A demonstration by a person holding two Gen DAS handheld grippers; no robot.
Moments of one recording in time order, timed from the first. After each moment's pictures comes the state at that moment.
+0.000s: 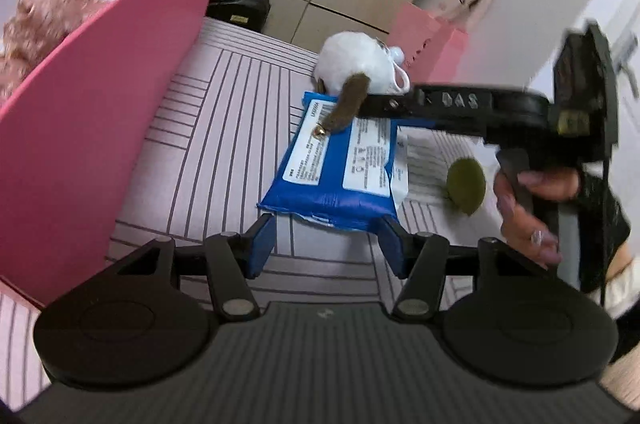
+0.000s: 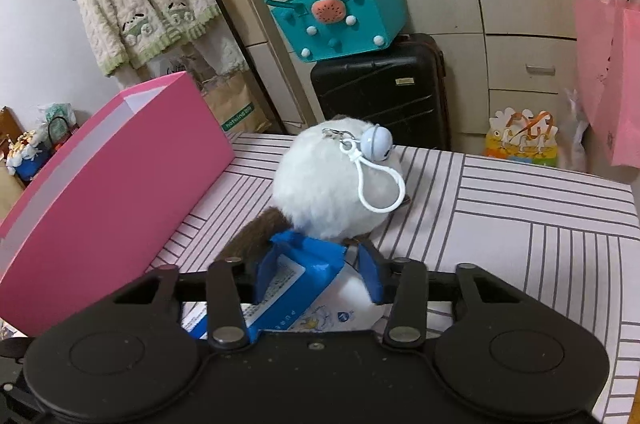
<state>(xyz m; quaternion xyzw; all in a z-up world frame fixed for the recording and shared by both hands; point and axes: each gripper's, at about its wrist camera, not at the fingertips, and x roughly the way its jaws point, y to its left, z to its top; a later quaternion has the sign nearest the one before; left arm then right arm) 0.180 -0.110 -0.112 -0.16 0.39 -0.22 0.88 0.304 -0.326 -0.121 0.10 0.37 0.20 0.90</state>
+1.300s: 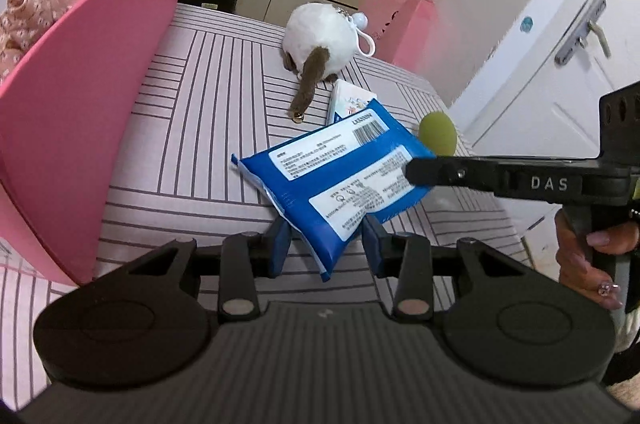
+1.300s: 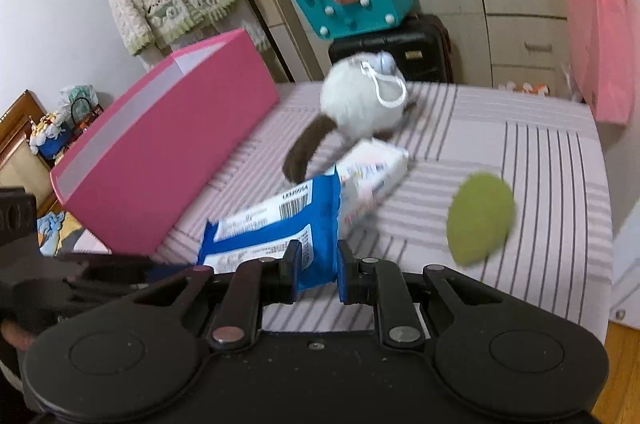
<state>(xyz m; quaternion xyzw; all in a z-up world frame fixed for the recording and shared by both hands) 0.156 -0.112 -0.110 -0.11 0.40 -0.27 0.87 0.206 -0.343 -0.114 0.11 0.39 0.22 0.89</state>
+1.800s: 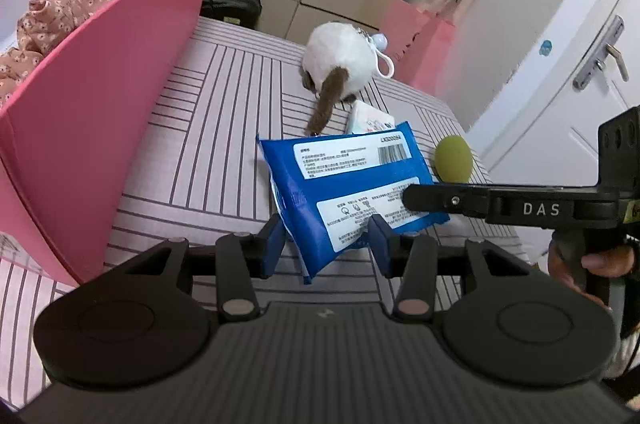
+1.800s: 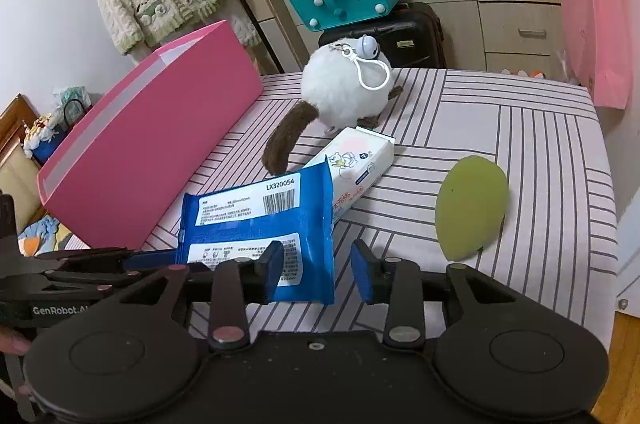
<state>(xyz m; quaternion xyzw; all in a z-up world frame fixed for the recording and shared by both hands) 0.157 -0.110 -0.111 -0.13 0.38 -0.23 0.89 0.216 -0.346 -0.128 0.12 0.40 0.22 0.88</state>
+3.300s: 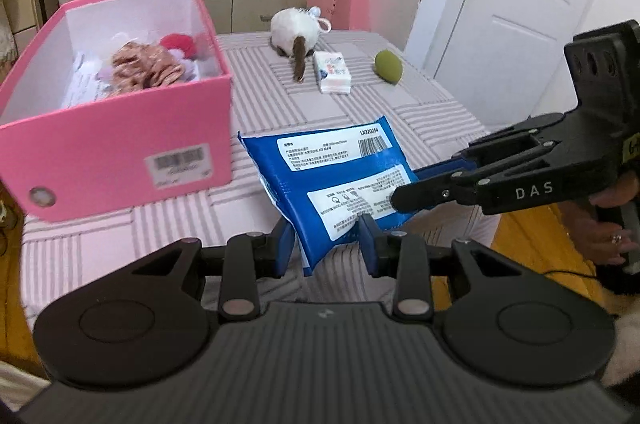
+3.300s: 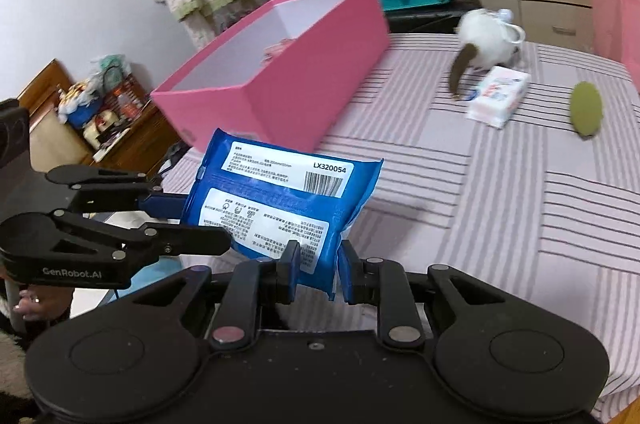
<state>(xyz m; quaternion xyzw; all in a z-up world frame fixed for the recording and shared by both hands) 0.048 0.001 -0.047 0.05 0.38 -0.34 0.86 0.075 -0.220 -0.088 0.10 0.41 0.24 0.87</state>
